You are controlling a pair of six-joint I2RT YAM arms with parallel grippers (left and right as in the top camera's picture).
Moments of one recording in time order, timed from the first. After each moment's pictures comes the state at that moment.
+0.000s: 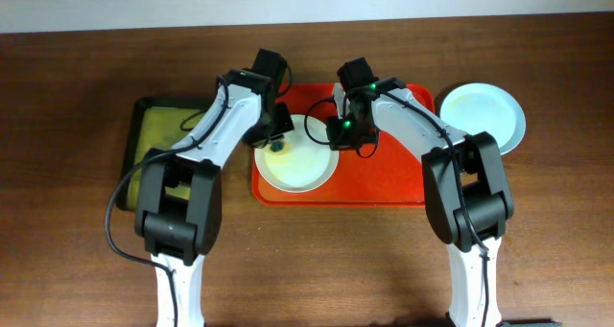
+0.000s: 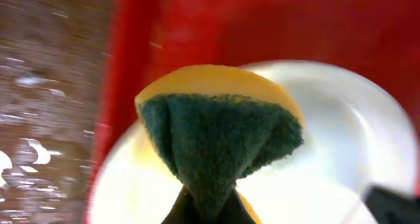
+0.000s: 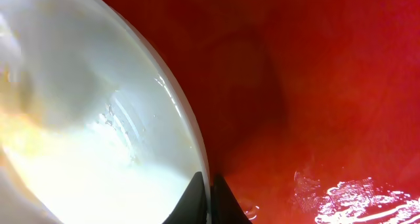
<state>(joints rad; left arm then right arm) -0.35 2.20 1.75 -0.95 0.07 -0.61 0.34 2.22 1.65 -0.80 -0.30 0.20</state>
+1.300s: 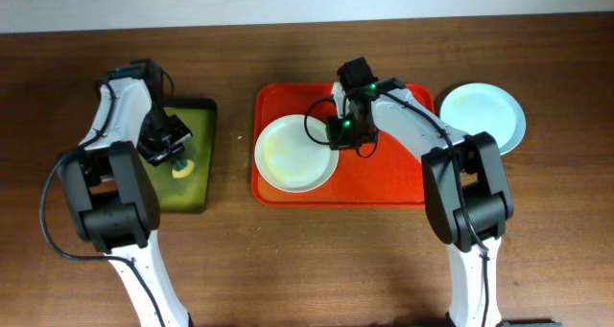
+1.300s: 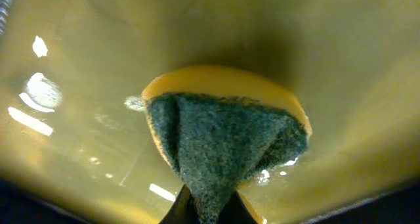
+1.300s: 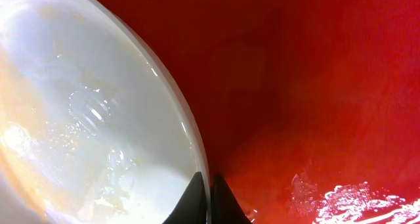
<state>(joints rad) 0.13 2.26 1.78 -1.24 -0.01 -0.54 0.34 2.22 1.65 -0.79 -0.30 0.20</state>
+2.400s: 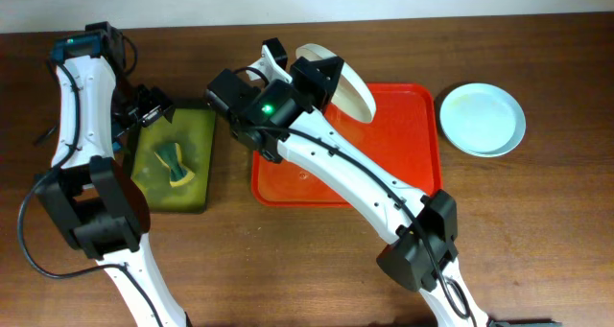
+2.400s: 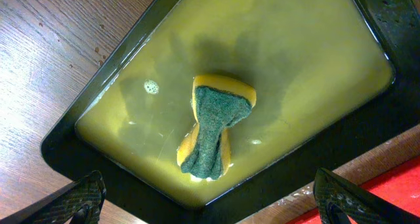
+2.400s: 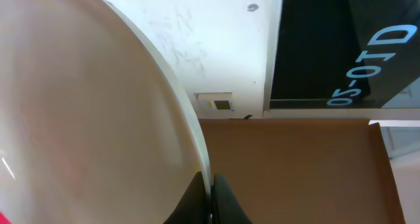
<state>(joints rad) 0.20 2.23 2.11 -1.48 0.00 -0.53 0.83 2.23 2.32 -1.41 1.39 -0.12</state>
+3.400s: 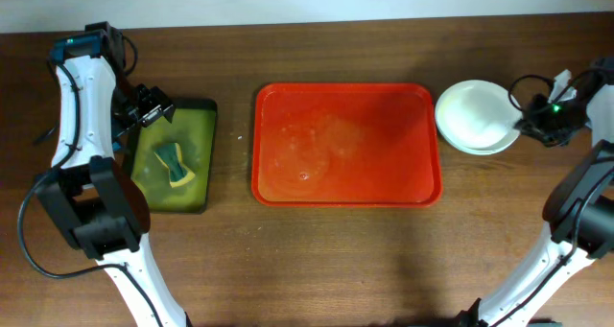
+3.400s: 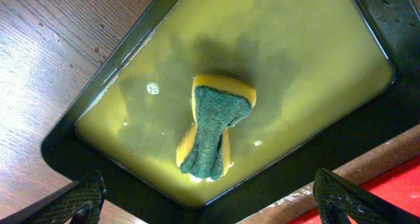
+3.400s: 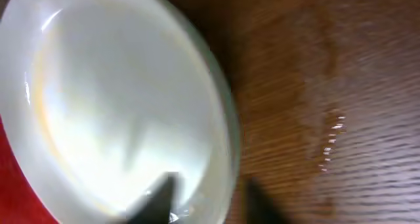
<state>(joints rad) 0.20 2.23 2.11 -1.48 0.00 -0.53 -0.54 2.23 1.81 -1.00 -0.34 -0.04</state>
